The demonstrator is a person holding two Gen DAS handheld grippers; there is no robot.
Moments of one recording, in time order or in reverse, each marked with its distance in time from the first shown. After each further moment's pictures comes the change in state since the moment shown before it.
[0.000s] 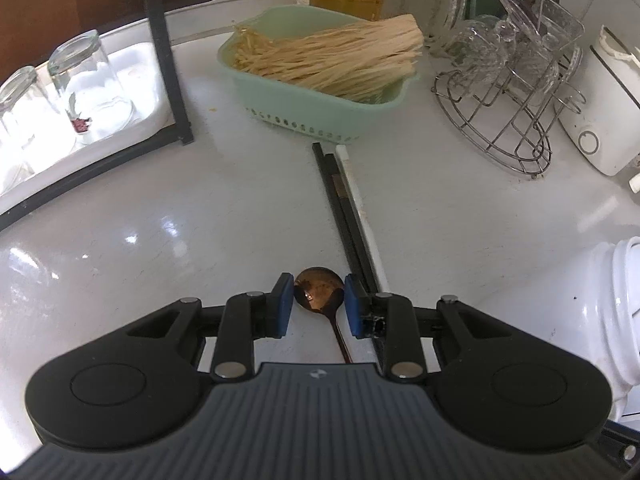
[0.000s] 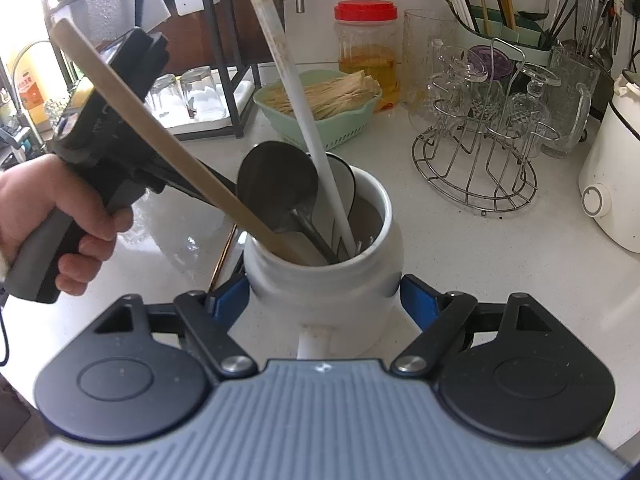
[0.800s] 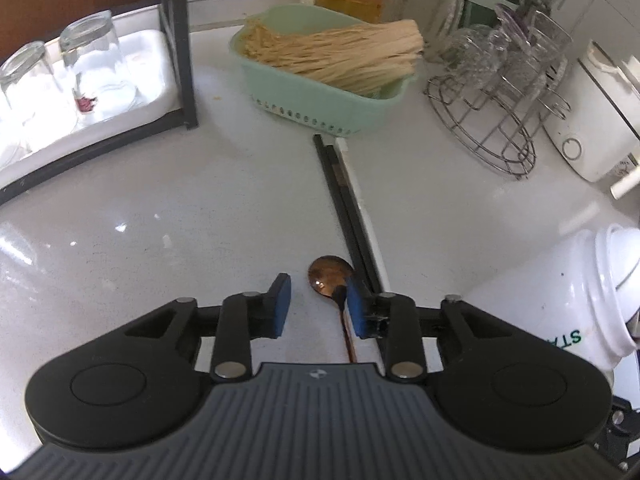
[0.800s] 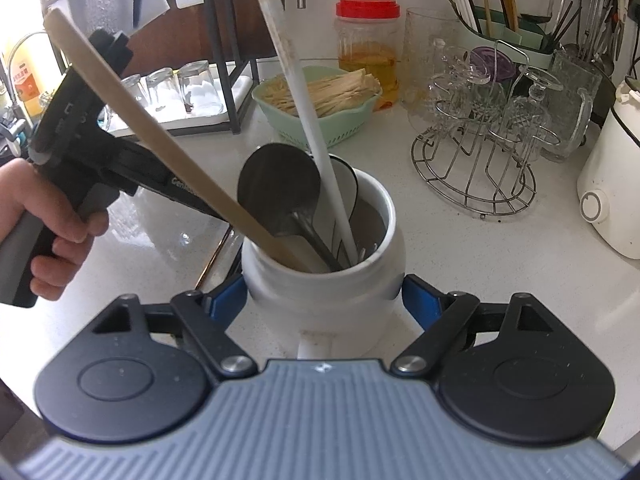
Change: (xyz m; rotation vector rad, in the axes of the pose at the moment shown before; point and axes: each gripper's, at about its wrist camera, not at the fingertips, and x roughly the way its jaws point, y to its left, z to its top) left arm -0.009 0.012 -0.012 -0.018 -0.009 -0.070; right arm 0.004 0.004 0.003 -0.022 0.012 -0.019
